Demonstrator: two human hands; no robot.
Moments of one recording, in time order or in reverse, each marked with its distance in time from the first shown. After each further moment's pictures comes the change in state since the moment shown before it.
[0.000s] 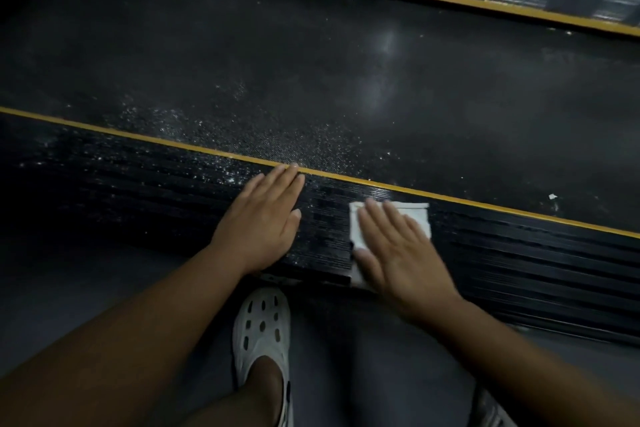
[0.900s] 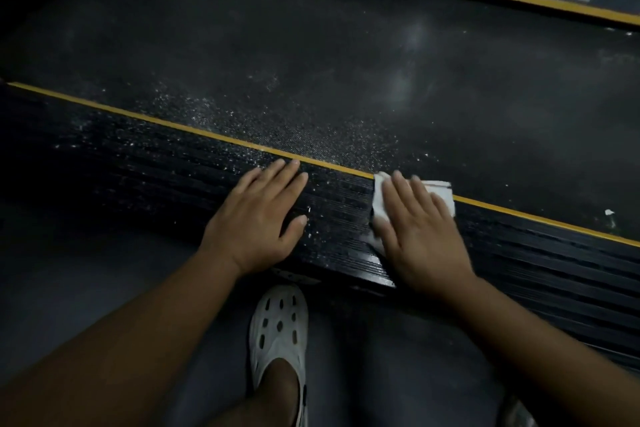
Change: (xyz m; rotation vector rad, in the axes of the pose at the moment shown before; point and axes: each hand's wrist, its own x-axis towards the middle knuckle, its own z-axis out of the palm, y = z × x) left_hand -0.022 -0.044 0.008 0.086 0.101 0.010; right_hand 0.049 -0.009 -0.003 -0.037 0.036 0.078
